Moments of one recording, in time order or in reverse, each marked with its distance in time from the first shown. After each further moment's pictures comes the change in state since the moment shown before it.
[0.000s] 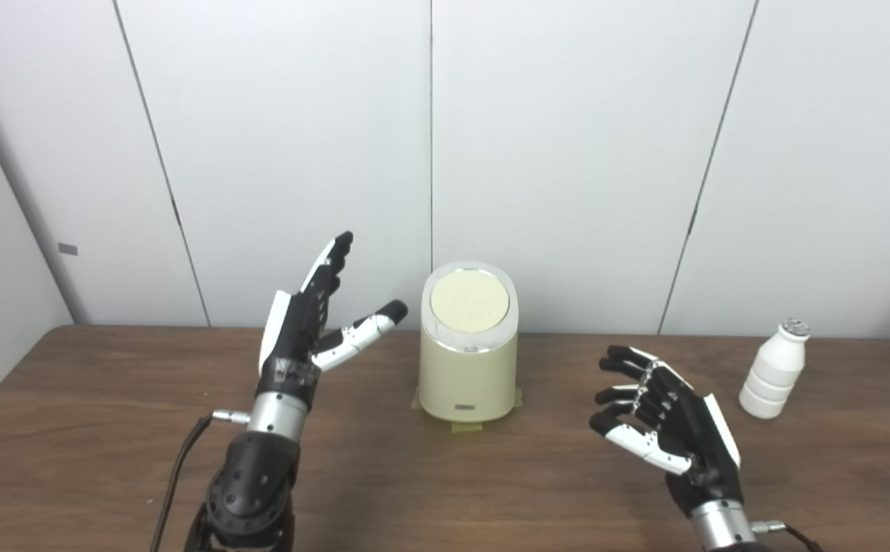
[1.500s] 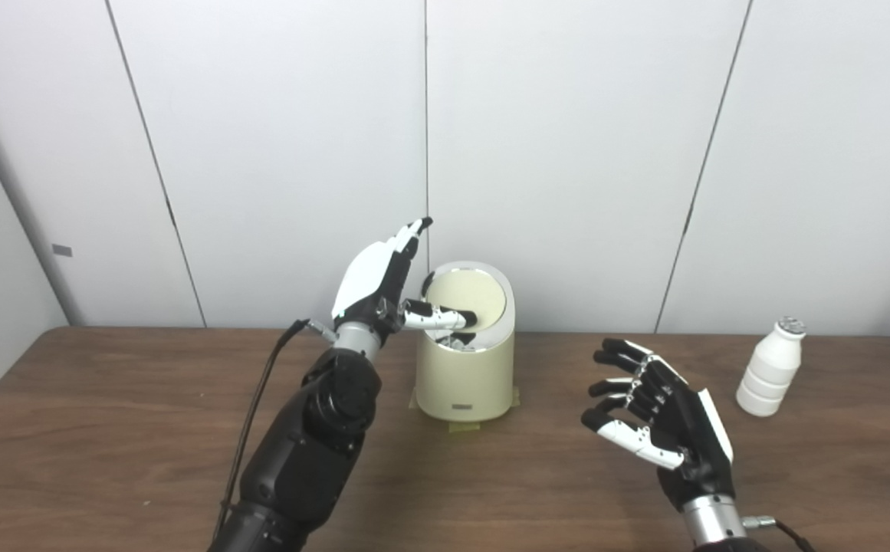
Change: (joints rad) left arm -0.287 0.039 -0.253 0.412 0.386 0.069 0.065; right arm -0.008 0.017 -0.001 0.006 0.014 -0.027 -0.010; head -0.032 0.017
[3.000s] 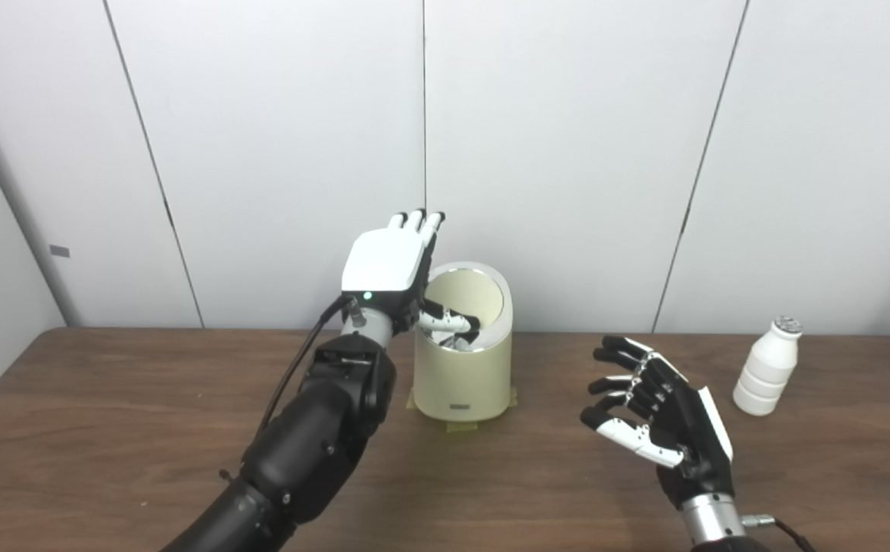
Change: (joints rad) left arm -0.043 0.093 -0.251 -0.116 0.479 0.242 -0.137; right arm 0.000 0.003 -0.002 -0.008 0.000 0.001 -0.003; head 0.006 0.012
